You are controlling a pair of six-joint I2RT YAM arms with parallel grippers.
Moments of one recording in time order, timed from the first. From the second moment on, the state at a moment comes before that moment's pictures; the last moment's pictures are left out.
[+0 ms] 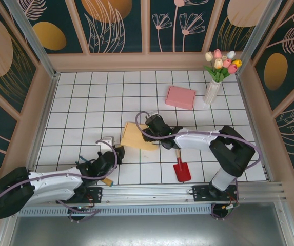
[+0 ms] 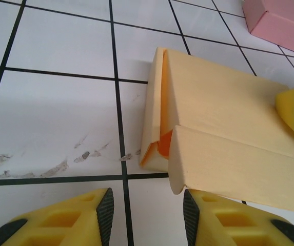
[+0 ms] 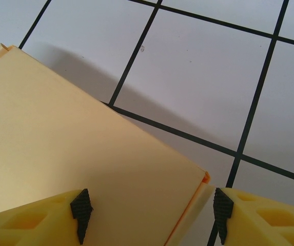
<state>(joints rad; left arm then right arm) -1.04 1.00 0.12 0.28 -0.61 -0.74 0.90 1.66 0.86 -0.07 0.24 0.39</state>
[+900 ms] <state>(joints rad) -1.04 1.19 0.14 0.52 -0.71 -0.55 0.80 1.73 0.97 -0.13 0.18 0.35</state>
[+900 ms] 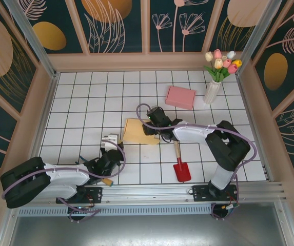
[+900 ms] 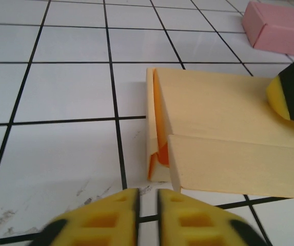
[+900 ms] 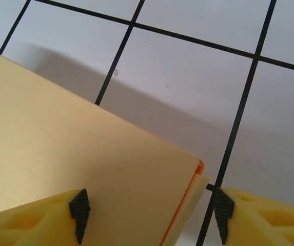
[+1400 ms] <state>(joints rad) -1.04 1.05 0.18 0.36 -0.67 -0.67 0.79 1.67 0.95 -0.18 0.18 0.34</state>
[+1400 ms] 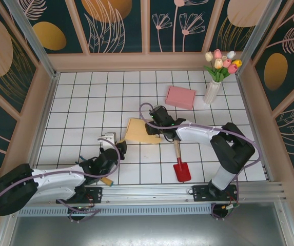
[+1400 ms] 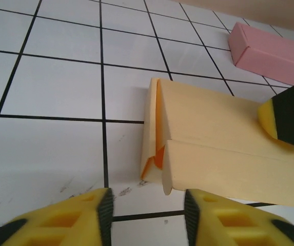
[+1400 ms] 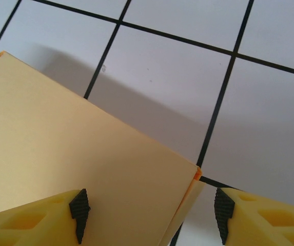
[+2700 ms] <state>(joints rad) -1.04 1.31 0.24 0.45 -0.80 -0.51 0.79 1.67 0.99 -0.27 0.20 0.30</state>
